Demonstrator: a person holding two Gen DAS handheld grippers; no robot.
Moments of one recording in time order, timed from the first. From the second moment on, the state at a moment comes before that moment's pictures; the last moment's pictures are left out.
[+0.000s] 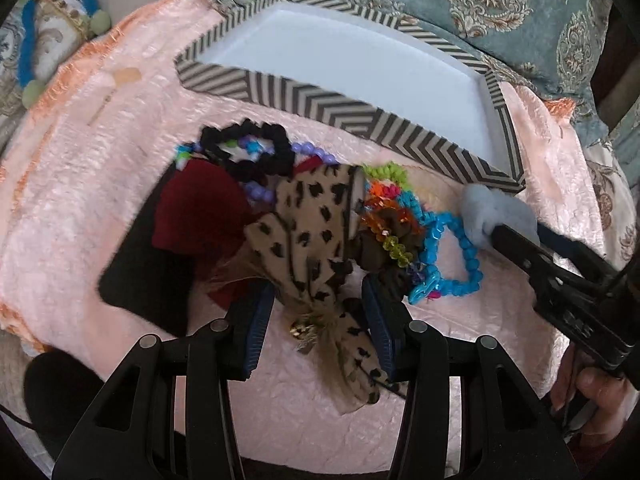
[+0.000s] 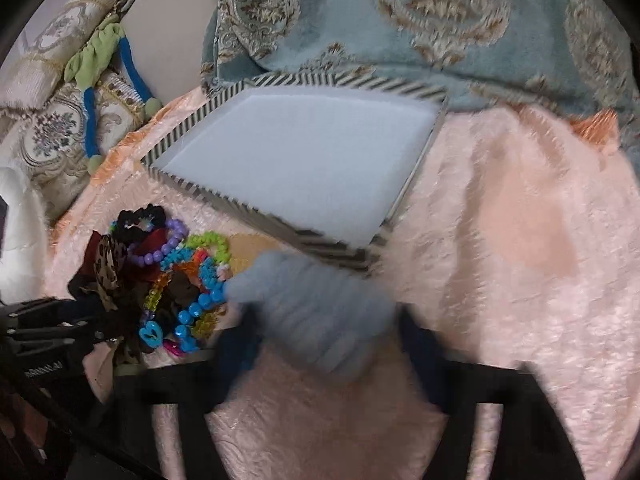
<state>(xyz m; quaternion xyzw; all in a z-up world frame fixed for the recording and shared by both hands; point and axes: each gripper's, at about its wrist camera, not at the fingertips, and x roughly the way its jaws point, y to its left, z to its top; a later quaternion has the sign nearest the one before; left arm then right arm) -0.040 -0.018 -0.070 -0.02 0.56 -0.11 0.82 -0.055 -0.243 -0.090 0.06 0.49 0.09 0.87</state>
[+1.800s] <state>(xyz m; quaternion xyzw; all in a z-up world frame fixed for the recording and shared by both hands) 0.137 0.012 -0.039 -0.06 0.51 -0.07 0.86 0.039 -0.237 -0.079 0.08 0.51 0.10 0.85</state>
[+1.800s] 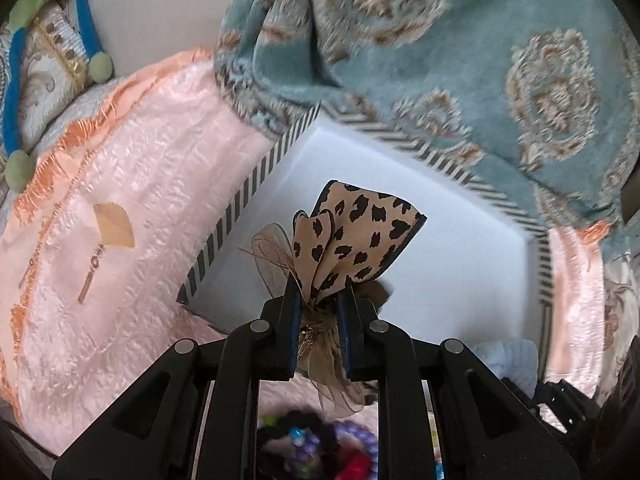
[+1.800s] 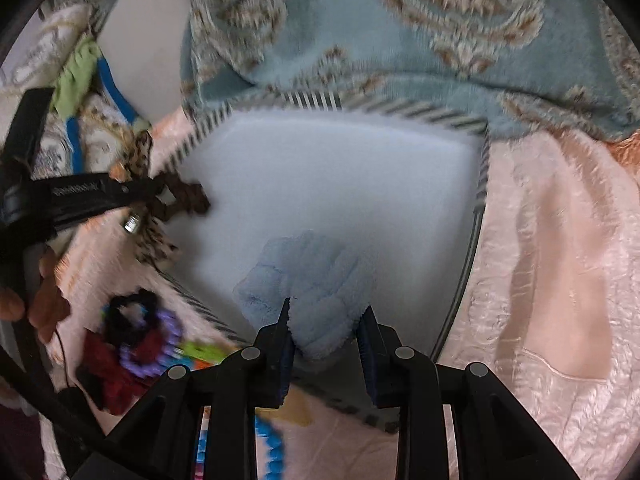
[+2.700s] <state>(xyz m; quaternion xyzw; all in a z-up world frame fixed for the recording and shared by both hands) 0.079 0.009 -0.005 -0.06 0.48 -0.07 0.87 0.000 -0.249 -0.041 0.10 0.48 0.10 0.87</state>
